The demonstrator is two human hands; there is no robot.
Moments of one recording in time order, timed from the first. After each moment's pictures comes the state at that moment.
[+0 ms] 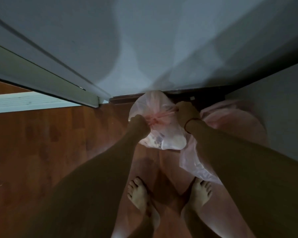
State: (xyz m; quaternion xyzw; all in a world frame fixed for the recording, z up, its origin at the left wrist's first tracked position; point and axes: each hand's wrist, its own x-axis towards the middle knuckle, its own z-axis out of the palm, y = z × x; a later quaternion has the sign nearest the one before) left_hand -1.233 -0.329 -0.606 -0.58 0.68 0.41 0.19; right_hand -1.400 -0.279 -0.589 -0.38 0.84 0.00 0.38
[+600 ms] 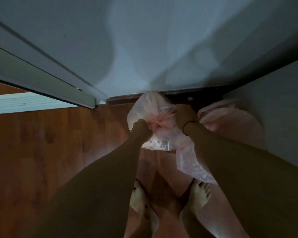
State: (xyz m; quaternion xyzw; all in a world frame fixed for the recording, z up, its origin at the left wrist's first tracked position) left_hand -1.242 -0.314 -0.627 -0.61 0.61 0.45 0.21; right_hand -1.397 -0.273 -0.602 -0.39 0.85 0.03 0.36
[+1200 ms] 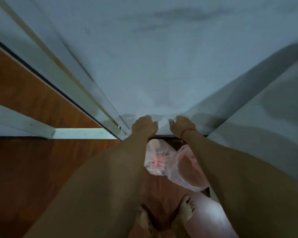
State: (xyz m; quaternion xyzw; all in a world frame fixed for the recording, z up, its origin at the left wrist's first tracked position) left_hand -1.272 -0.317 -0.189 -0.59 0.75 0.27 0.14; right_hand -1.402 -0.256 -0.188 -0.43 0.83 -0.03 0.34
